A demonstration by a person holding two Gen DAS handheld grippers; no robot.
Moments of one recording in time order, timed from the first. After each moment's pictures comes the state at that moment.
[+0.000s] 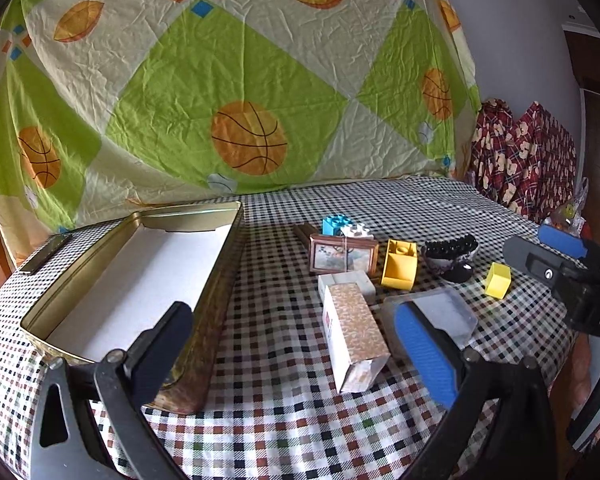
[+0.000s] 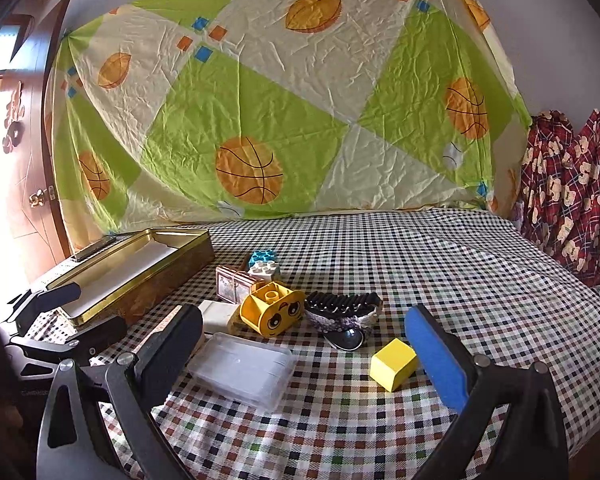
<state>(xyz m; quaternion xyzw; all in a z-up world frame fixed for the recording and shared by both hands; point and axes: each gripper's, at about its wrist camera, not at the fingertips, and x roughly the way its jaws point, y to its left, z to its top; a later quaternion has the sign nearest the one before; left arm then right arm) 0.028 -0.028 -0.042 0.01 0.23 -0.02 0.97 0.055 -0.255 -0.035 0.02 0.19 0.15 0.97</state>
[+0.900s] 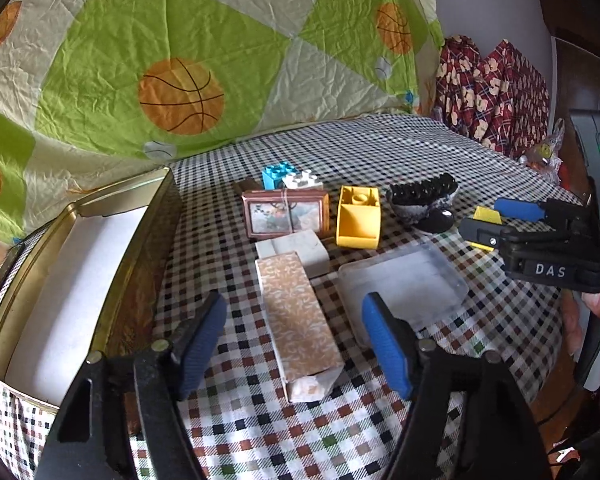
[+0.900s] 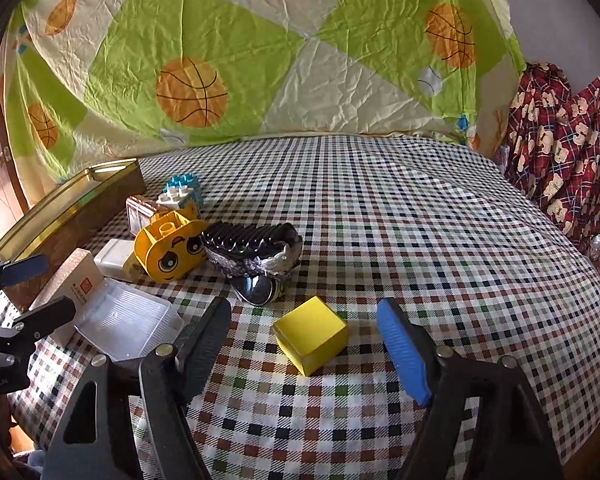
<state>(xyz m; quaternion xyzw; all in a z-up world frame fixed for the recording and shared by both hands) 0.071 -0.065 -0.063 0.07 0.33 -0.08 0.94 0.119 -0.284 -0.078 -0.03 0.33 0.12 0.94</state>
